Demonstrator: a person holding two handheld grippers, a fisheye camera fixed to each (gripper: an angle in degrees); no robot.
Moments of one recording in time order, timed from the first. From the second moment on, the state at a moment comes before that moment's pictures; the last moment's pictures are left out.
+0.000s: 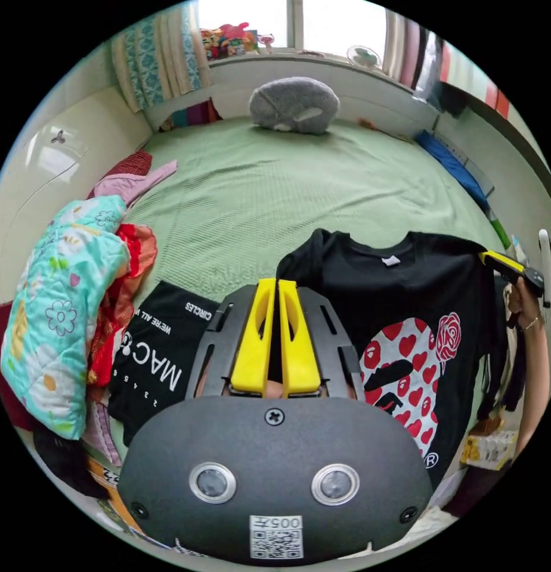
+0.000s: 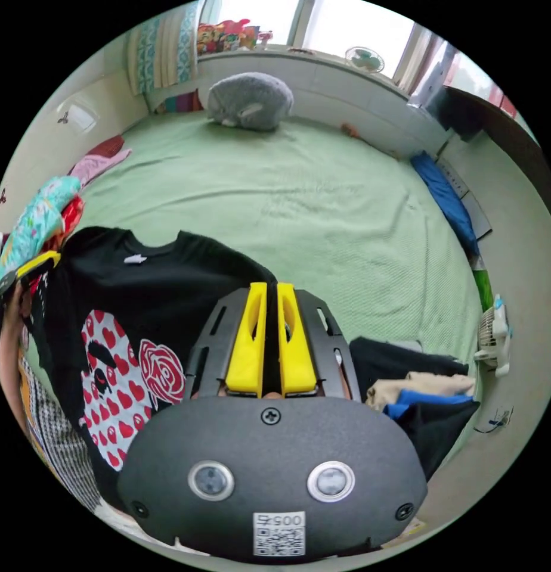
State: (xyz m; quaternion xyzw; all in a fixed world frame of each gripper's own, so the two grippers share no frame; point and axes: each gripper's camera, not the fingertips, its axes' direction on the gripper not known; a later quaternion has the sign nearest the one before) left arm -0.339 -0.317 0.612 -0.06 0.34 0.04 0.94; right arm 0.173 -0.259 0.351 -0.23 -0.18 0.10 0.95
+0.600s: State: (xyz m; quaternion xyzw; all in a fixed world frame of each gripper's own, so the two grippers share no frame) left arm -0.307 -0.109 0.538 -0.09 0.44 0.16 0.88; right arm 0.072 -0.066 0.174 -0.31 -0.23 -0.03 0.92
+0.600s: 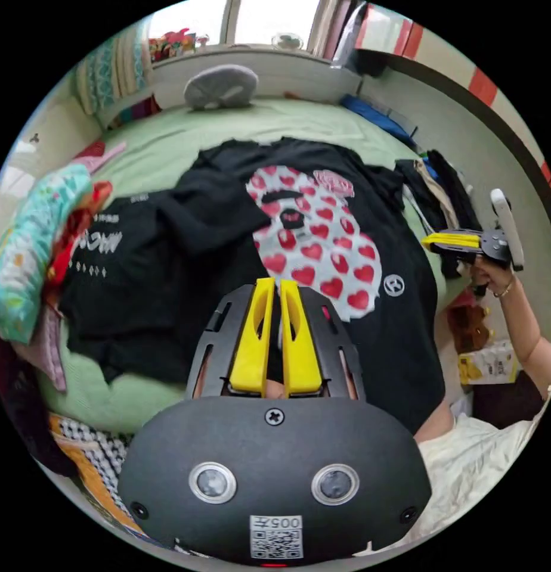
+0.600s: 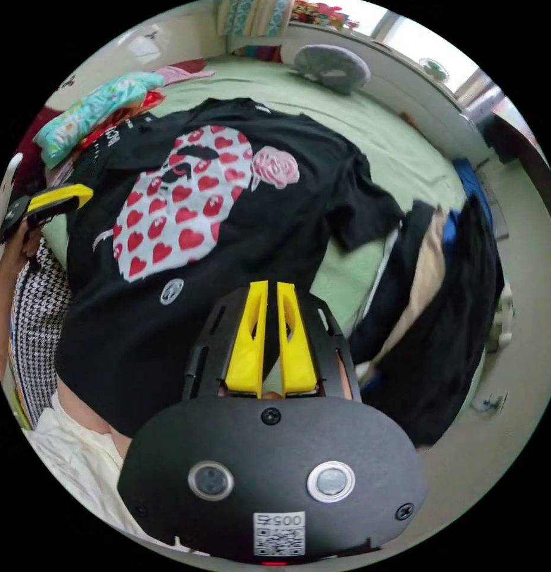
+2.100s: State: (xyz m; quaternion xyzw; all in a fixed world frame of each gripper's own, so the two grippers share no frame) left arm -0.286 -0.117 0.596 -0.03 0.40 0.11 0.91; right arm 0.059 0.026 0.085 -0.28 -0.33 0.12 0.89
